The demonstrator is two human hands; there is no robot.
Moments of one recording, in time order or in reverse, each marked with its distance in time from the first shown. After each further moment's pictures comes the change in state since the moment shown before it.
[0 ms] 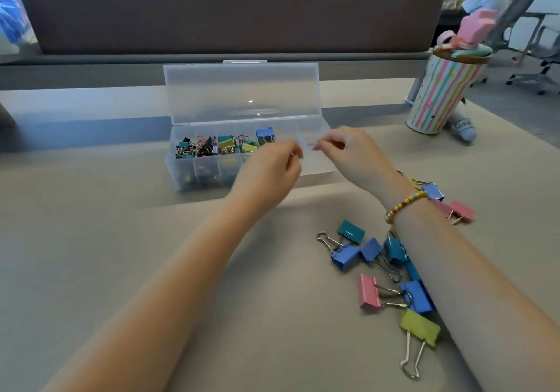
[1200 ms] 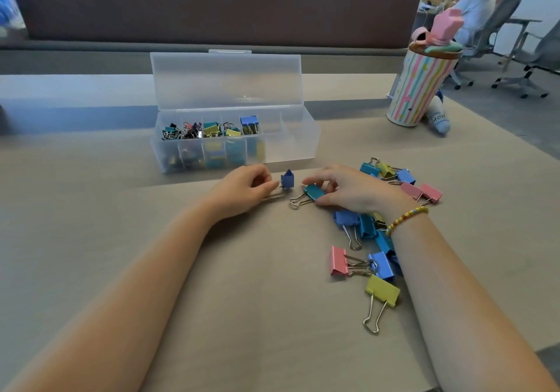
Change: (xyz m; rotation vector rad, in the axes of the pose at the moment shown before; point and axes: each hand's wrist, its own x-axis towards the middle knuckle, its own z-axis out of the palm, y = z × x) left_hand -0.036 -0.025 0.017 -0.174 -0.299 -0.121; right_hand -0.058 0.020 -0.012 -0.115 -0.535 0.099
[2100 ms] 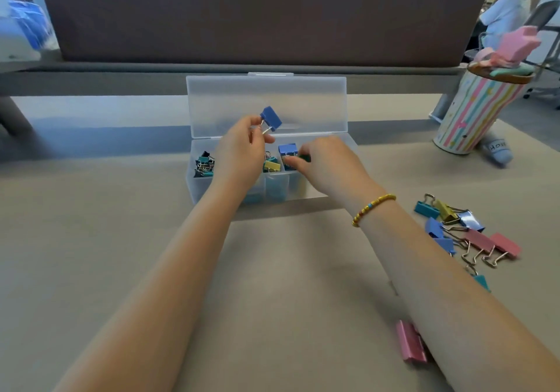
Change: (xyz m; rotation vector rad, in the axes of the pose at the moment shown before) left_hand 0.066 -0.027 -0.070 -0.216 0.602 -0.086; right_hand 0.123 -0.077 -0.008 -0.244 0.452 0.039
